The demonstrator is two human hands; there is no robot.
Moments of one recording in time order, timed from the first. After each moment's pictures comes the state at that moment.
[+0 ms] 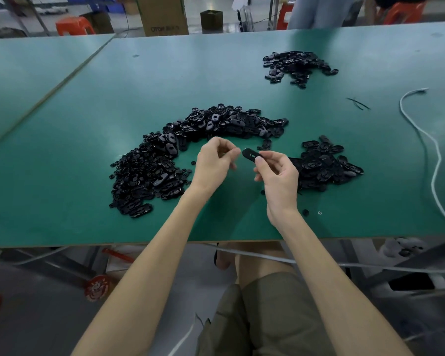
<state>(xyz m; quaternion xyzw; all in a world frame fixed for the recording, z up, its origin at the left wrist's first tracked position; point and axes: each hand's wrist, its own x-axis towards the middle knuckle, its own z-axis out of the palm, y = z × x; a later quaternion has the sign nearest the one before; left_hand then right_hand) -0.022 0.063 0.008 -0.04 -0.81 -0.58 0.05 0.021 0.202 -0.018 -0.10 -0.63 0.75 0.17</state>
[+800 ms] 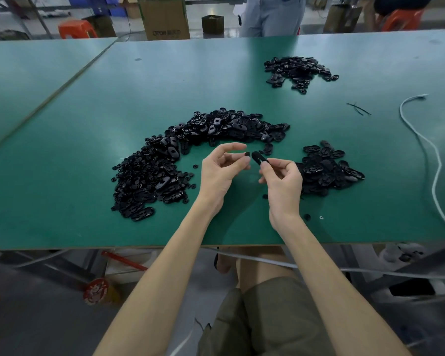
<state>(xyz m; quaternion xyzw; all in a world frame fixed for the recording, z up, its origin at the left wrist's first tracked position) -0.014 0.072 -0.016 -0.07 -0.64 -0.76 0.04 0.022 0.202 -0.017 -0.15 -0.64 0.73 0.19</state>
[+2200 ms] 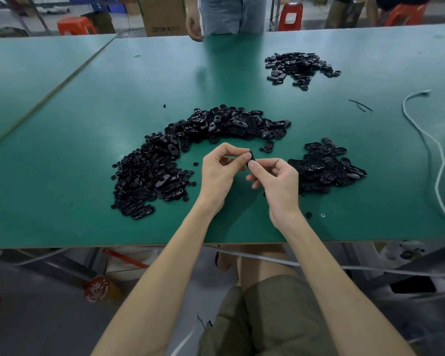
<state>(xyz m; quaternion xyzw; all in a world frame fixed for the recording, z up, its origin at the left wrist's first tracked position) -0.017 0.075 -0.019 -0.08 -0.66 -0.74 0.07 0.026 0.202 -0.011 -0.08 -0.64 0.75 0.12</state>
